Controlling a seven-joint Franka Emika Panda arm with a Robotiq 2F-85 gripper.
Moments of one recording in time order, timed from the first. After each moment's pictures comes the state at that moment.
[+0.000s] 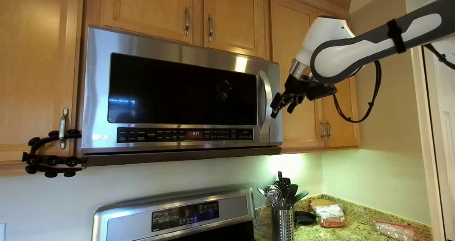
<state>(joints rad) -0.13 -0.49 0.13 -2.15 -0.29 2.45 0.14</state>
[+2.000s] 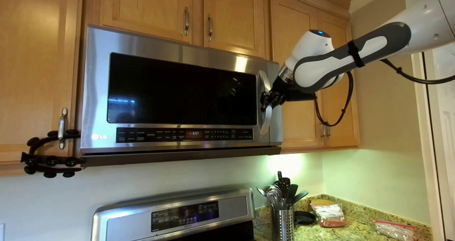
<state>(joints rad) -0.15 -0.26 0.08 -1.97 -0.29 2.68 0.24</state>
